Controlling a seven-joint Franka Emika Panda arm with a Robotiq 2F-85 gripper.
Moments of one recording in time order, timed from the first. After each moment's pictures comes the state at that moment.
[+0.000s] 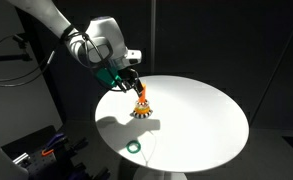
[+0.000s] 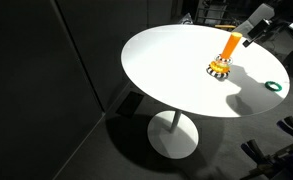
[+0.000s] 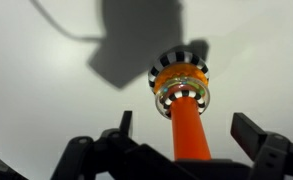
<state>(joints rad) -0.02 -0.01 -0.06 -2.54 0.02 2.86 -0.04</state>
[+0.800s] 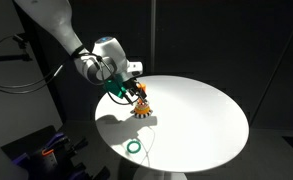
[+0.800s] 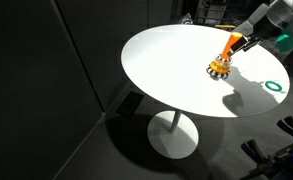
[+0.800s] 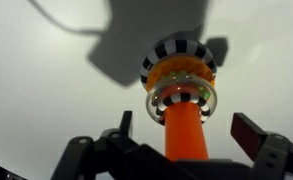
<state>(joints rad) -0.01 0.21 -0.04 -2.50 0.01 3.12 -0.04</state>
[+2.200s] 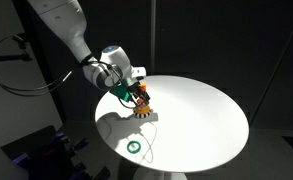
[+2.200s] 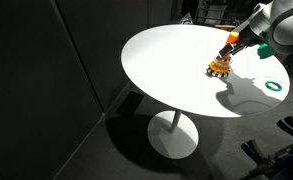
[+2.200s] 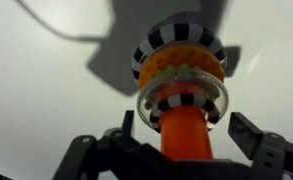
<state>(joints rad) 0.01 0.36 -0.05 -2.40 0.01 3.20 -0.04</state>
